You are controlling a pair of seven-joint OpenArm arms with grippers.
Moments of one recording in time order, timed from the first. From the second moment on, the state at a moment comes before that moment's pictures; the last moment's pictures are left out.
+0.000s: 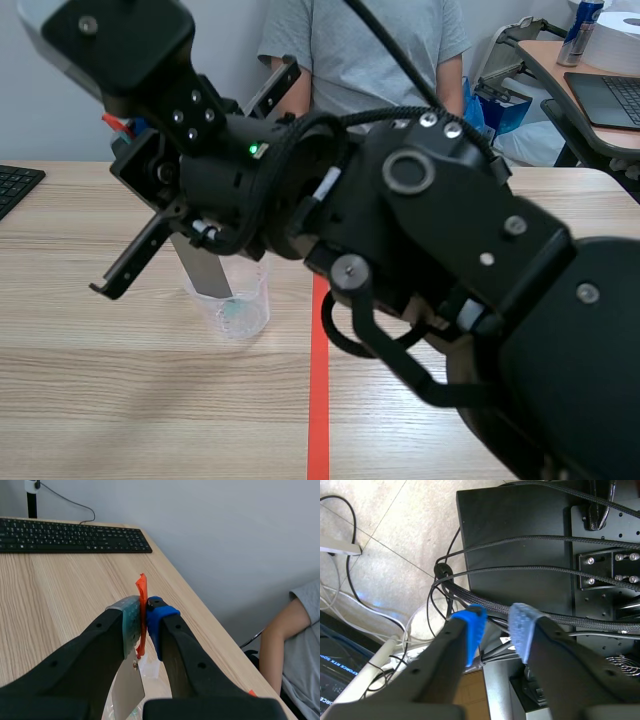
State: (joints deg) left arm 48.2 -28.6 0.7 66.8 -21.5 -20.7 -8.1; right arm 6.2 10.0 -42.8 108.5 -7.2 13.5 -14.1
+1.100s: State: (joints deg) left arm 48.2 -28.6 0.7 66.8 -21.5 -20.8 -7.2; right arm 0.1 38.6 -7.6 116.6 28.0 32.1 -11.1
